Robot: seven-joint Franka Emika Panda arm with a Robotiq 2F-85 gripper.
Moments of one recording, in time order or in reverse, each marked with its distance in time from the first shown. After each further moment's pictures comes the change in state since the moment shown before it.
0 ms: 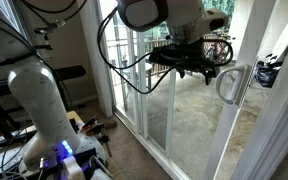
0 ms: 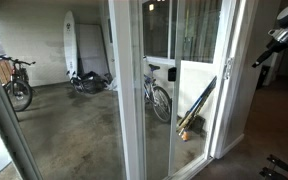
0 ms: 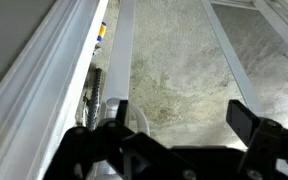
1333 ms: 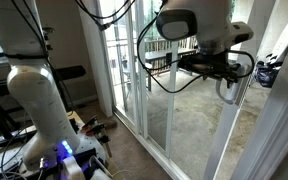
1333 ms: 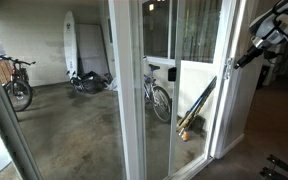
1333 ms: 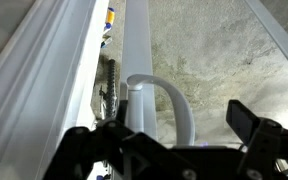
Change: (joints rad) arm -0.038 0.382 0.086 0.249 0.410 0.038 -0.091
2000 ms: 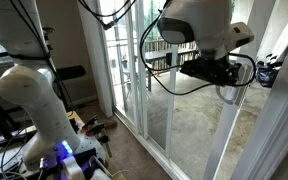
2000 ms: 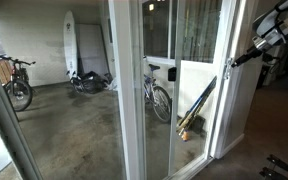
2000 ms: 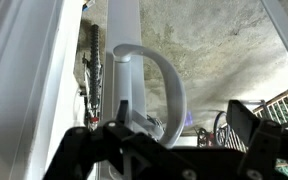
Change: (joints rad) arm -0.241 0.008 0.238 0.011 0.294 -0.015 -0.292
